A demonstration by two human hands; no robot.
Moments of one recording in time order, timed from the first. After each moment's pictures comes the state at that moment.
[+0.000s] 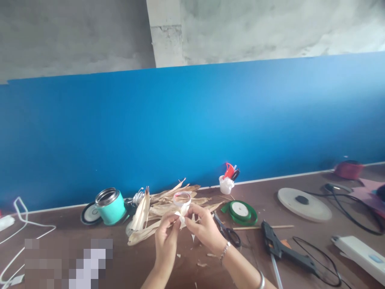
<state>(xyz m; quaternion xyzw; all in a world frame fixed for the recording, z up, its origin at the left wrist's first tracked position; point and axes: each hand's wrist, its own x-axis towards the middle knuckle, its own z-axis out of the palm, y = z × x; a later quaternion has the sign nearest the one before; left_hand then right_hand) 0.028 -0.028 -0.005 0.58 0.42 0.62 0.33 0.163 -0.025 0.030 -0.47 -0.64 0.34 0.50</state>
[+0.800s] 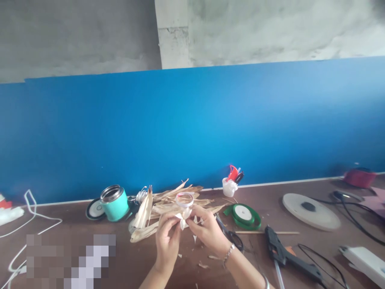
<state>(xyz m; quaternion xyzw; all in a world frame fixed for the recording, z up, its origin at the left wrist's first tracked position) 0.022 -0.025 -0.011 0.65 0.40 0.63 0.15 0.167 -0.024 0.030 -0.41 -0.69 0.32 0.50</state>
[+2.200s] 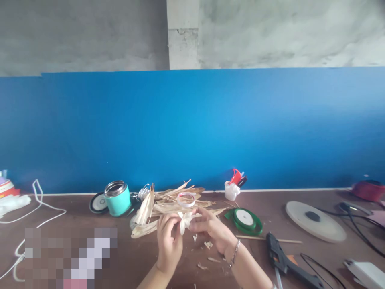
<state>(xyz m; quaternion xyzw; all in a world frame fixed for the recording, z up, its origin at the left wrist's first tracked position) 0.027 -0.028 -0.016 0.68 0.42 0.60 0.01 0.180 -0.022 0.038 -0.39 -0.46 0.69 0.41</state>
